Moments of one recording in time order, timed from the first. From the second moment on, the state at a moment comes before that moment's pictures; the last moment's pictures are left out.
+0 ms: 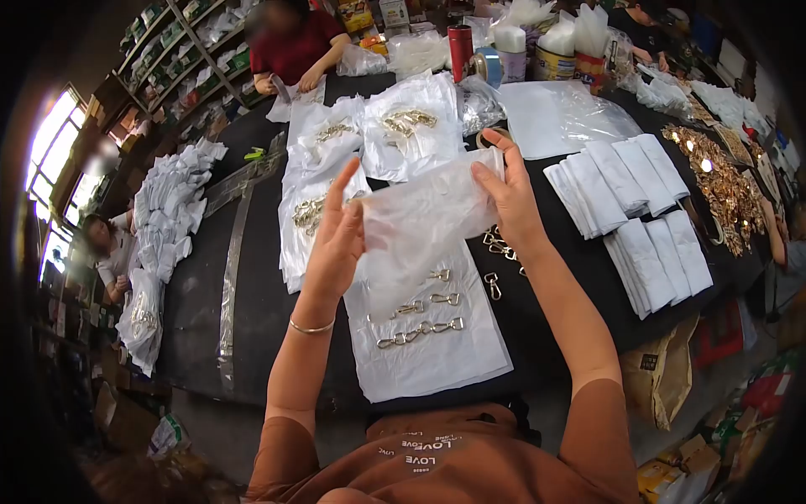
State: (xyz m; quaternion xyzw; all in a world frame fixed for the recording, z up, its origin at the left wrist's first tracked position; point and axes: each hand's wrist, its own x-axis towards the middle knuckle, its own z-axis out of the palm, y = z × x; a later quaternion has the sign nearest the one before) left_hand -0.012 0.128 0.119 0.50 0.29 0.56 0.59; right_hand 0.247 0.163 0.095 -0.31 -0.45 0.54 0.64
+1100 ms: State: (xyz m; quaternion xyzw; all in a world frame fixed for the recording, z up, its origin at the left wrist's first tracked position) left_hand -0.076 -0.017 0.019 0.59 0.53 0.35 0.50; right_hand 0.239 0.091 0.035 -0.48 -0.80 0.06 0.36
